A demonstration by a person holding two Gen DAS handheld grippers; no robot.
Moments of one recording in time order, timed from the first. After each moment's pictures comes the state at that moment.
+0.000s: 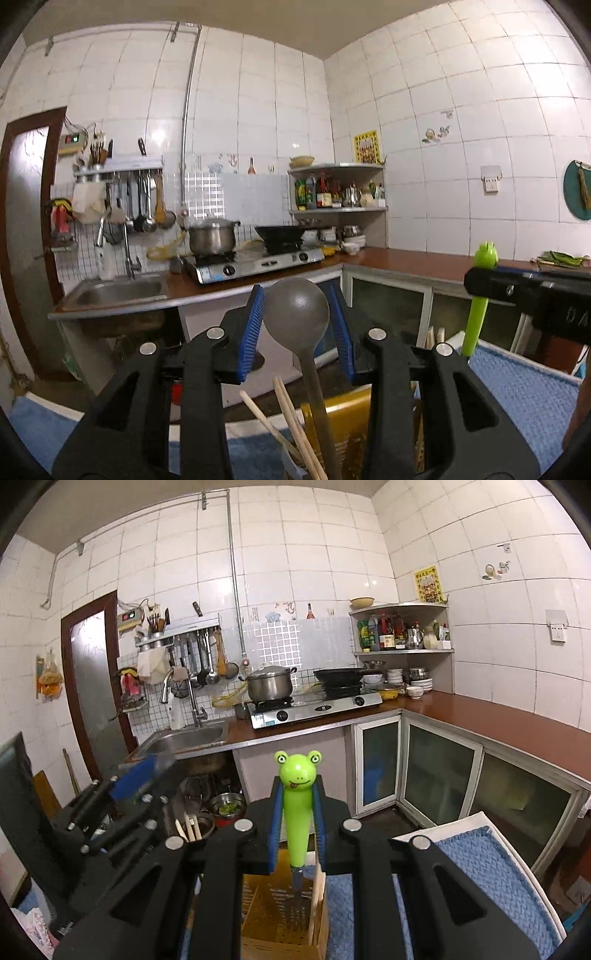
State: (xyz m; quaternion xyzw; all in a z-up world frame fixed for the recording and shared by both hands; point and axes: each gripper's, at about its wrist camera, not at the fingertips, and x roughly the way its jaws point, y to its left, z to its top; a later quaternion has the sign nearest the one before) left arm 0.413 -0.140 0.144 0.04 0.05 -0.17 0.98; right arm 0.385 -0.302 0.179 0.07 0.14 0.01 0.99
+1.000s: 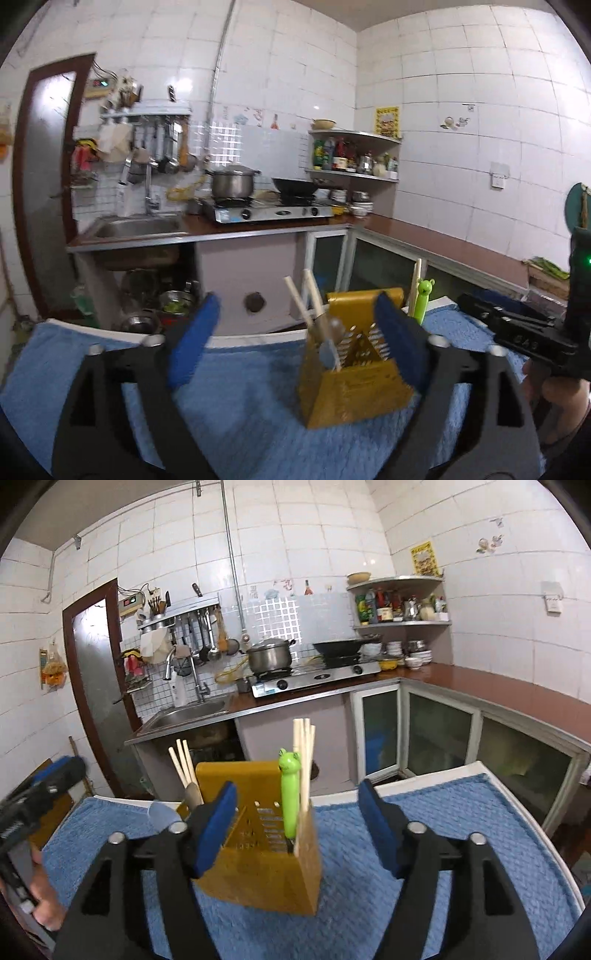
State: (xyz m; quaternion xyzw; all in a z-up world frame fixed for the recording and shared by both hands) left arm 0.312 -0.055 0.137 -0.01 0.14 -0.14 0.98; right arm 0.326 -0.308 0.117 0.09 0.17 0.02 0.98
